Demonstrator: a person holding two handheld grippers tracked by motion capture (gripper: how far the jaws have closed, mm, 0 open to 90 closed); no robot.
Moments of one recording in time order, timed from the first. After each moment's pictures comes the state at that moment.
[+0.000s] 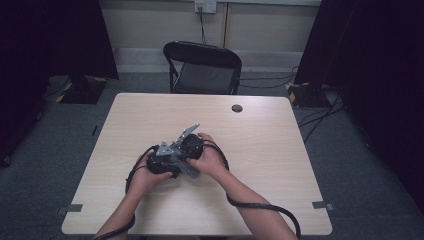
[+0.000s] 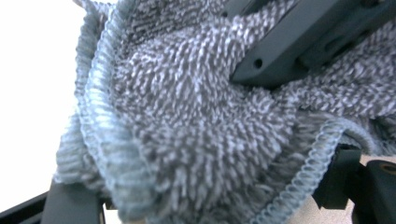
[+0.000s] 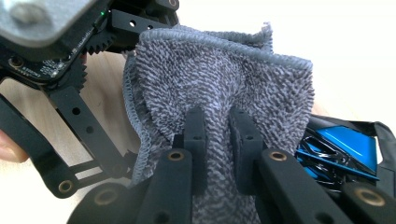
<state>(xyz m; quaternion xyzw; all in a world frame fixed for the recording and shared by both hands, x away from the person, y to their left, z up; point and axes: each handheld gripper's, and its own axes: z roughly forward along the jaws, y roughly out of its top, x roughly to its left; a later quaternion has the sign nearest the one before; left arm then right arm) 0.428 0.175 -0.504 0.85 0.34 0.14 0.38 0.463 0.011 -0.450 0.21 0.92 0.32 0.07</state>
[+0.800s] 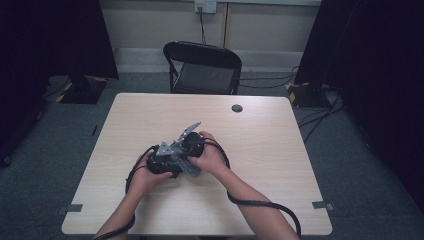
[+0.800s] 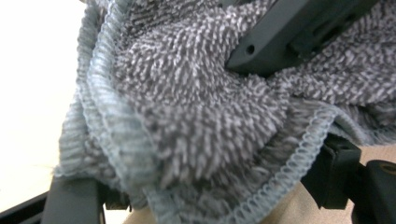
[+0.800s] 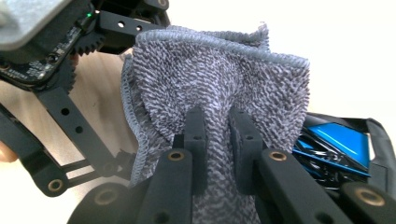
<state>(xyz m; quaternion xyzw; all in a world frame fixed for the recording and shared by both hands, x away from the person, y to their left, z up) 0.428 0.175 -0.504 0.85 0.33 0.14 0.38 0.469 0.008 -0.449 0.22 0.92 0.32 0.06</state>
